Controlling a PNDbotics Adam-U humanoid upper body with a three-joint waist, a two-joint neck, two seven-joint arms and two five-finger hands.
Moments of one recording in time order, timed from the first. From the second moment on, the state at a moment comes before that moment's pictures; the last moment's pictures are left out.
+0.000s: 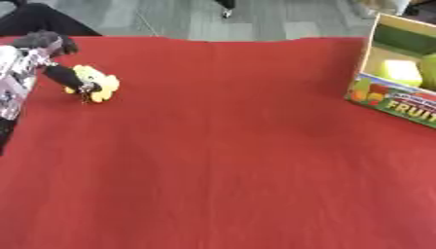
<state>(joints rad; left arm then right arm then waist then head) -0.98 0.68 -0.10 -0.93 -0.97 0.21 -0.42 -0.73 -0.73 0.09 -1.56 0.04 -0.01 0.20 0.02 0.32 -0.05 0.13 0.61</state>
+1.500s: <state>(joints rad) -1.02 0.68 -0.07 -0.87 -1.08 0.26 -0.53 -0.74 -0.72 0.11 -1.56 0.08 -0.02 0.21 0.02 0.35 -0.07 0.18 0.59</state>
